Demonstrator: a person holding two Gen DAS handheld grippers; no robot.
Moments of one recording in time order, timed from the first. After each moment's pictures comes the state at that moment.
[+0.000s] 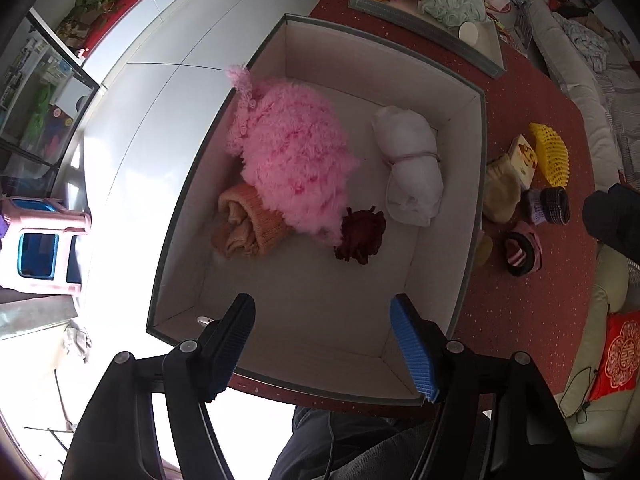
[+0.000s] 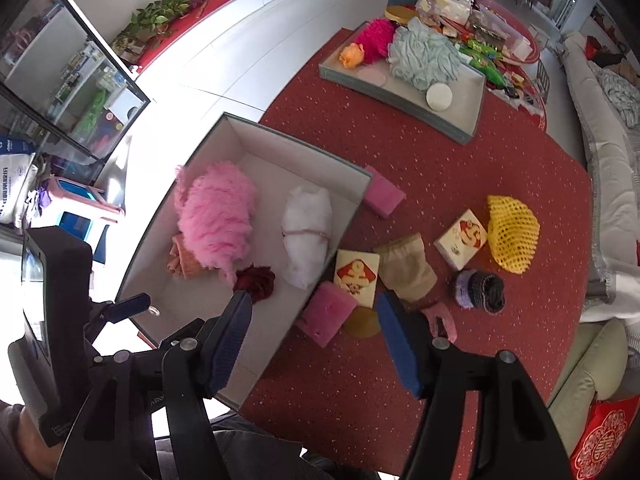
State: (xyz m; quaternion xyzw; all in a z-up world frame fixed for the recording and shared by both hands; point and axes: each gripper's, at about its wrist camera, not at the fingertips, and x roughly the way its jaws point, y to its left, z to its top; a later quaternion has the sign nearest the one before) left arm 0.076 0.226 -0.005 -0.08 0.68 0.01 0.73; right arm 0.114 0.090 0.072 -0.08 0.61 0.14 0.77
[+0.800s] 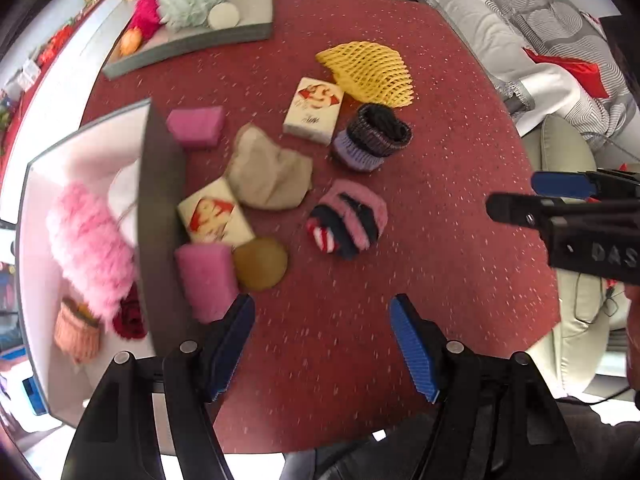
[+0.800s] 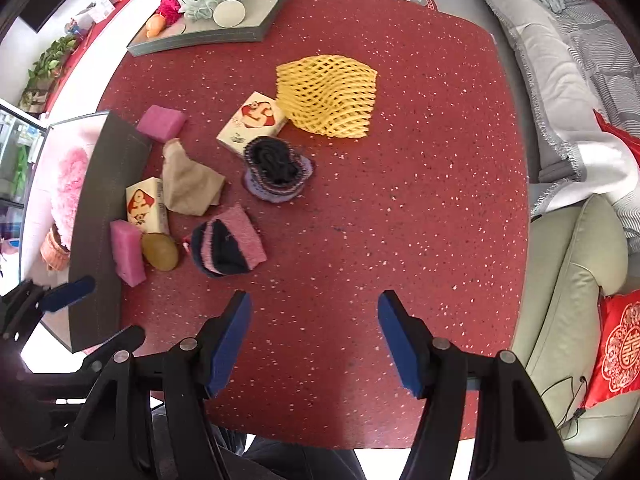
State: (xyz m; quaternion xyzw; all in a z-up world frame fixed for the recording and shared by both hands) left arm 0.087 -0.004 -0.011 0.06 0.64 -0.18 0.74; right arm 0.091 -0.146 0.007 0.00 0.66 0.00 0.75
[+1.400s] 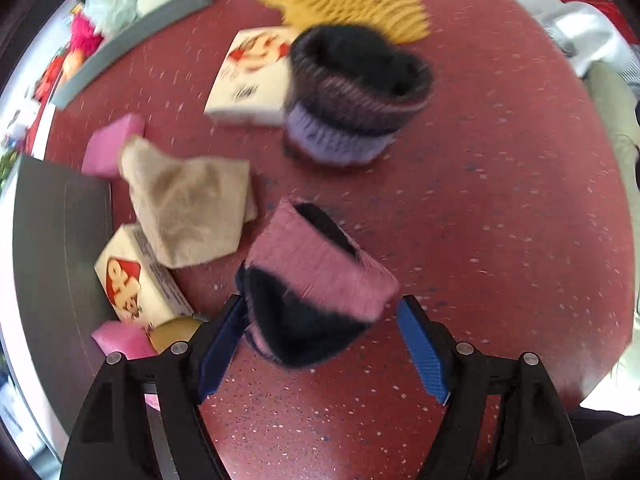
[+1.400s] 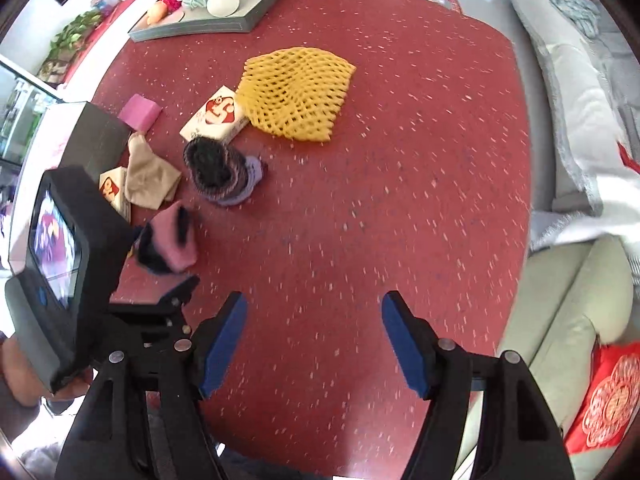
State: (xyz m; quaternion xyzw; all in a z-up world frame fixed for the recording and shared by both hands) left arm 0.121 -0.079 -0.103 0.16 0.67 -0.13 0.72; right arm 0.115 -0.208 -0.021 -0.03 0.67 0.06 0.74
